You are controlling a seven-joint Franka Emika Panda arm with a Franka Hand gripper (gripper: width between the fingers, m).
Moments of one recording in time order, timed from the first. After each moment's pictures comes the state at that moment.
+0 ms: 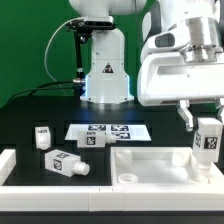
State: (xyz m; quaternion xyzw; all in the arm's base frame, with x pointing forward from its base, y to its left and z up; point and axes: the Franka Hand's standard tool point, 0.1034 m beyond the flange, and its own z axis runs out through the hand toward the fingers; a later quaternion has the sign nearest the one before) arm 0.627 0.119 0.104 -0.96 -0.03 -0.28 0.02
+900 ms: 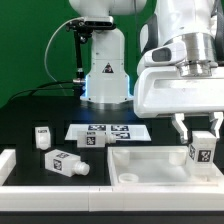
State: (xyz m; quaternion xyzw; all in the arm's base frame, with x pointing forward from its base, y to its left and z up) arm 0.624 0.114 0.087 -0.96 -0.05 -0.27 0.01
